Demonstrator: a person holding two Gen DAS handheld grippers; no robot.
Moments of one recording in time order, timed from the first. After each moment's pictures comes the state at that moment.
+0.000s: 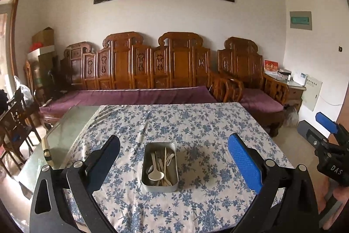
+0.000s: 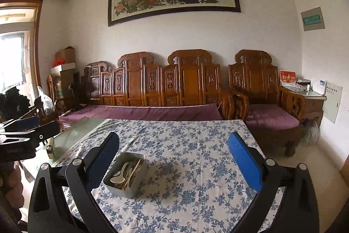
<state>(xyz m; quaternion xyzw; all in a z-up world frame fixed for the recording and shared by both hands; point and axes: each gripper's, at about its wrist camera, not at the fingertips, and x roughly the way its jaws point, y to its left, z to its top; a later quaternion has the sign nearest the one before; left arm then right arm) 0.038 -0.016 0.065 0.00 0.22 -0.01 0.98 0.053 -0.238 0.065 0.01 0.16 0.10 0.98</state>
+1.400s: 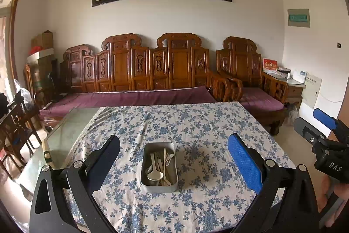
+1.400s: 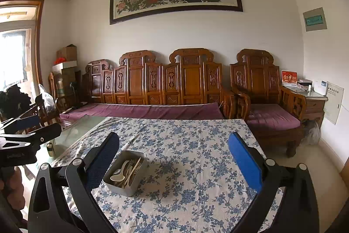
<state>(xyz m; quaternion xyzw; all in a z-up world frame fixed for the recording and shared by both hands) 0.037 -0.017 0.064 0.01 0.22 -0.01 0.98 0.055 -0.240 0.061 0.01 0.16 0.11 0.98</state>
